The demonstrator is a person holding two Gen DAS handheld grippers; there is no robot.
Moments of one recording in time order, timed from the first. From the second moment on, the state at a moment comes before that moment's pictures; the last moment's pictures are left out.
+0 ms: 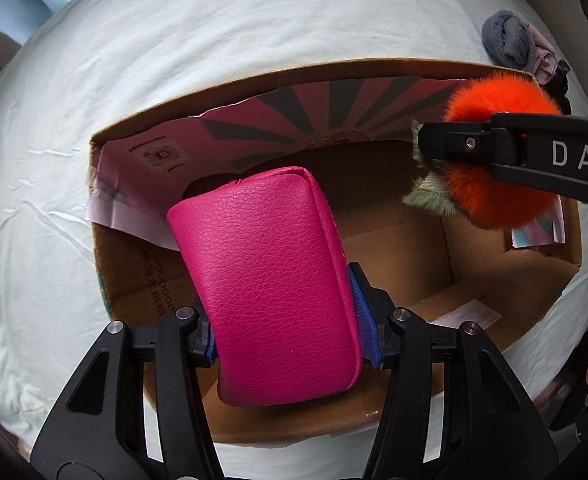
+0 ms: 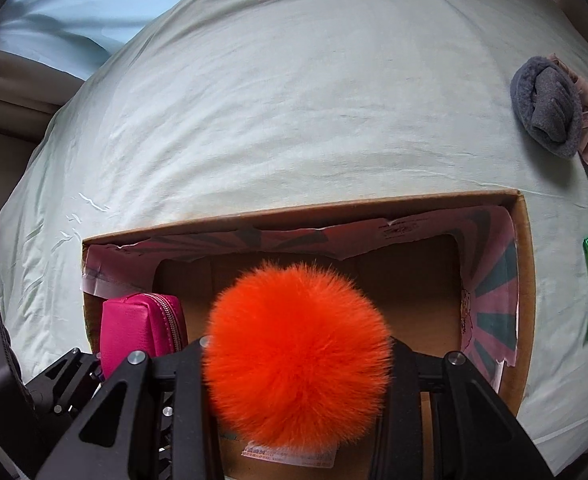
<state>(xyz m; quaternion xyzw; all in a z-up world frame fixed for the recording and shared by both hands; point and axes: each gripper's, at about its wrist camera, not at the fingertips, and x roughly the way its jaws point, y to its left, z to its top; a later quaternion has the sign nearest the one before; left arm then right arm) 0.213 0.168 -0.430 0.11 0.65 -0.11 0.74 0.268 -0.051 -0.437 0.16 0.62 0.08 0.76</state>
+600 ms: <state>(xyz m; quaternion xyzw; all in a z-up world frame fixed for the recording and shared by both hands) 0.202 0.197 -0.398 0.08 0.63 -0.11 0.76 0.256 -0.059 -0.419 0.14 0.59 0.07 0.79</state>
